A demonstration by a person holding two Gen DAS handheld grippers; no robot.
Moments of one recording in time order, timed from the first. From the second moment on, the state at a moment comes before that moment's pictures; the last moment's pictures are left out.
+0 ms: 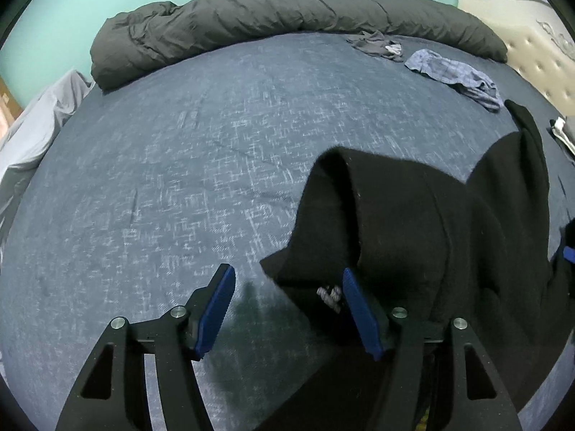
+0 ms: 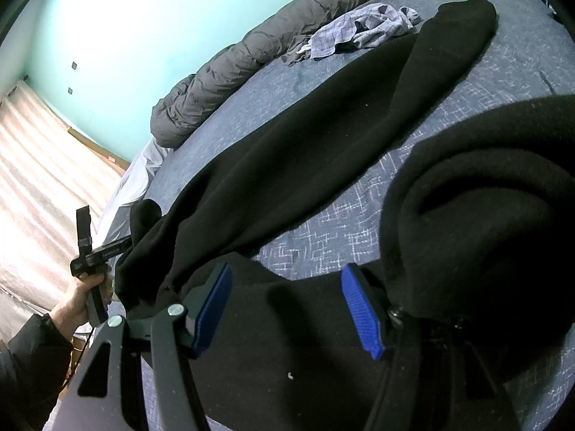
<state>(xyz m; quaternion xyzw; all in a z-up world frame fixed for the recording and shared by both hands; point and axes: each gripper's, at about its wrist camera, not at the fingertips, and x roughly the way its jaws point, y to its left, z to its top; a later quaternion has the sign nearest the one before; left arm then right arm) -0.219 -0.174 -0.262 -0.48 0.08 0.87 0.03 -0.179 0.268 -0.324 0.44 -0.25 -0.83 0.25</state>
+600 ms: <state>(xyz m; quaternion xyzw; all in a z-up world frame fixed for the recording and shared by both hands) -0.259 -0.163 -0.281 -0.51 0.08 0.86 0.04 -0.178 0.268 -0.325 0.44 -0.24 -0.83 0.25</state>
